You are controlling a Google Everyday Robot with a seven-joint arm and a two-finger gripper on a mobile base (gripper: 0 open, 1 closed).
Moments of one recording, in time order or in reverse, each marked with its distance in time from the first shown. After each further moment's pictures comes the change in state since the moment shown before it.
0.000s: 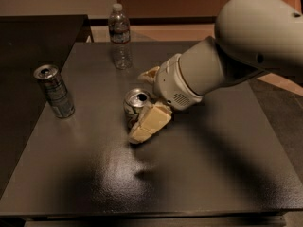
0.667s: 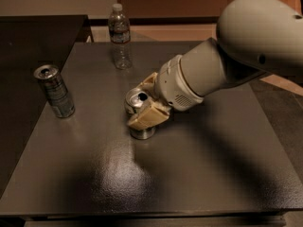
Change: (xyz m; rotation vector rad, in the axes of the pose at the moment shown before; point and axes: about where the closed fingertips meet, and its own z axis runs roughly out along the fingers) arm 0.000 0.003 0.000 -0.009 -0.010 -0.016
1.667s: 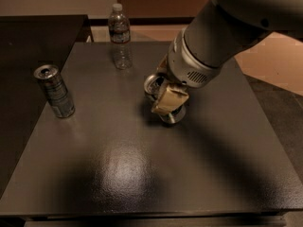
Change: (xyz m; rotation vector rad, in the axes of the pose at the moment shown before) arm 0.013 -0.024 -0.052 0.070 0.307 -0.096
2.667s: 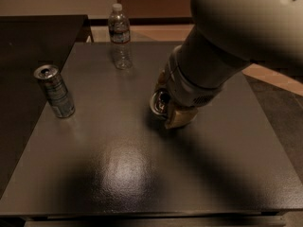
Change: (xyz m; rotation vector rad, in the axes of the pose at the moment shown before) arm 0.016 0.025 0.000 0.052 0.185 -0.339
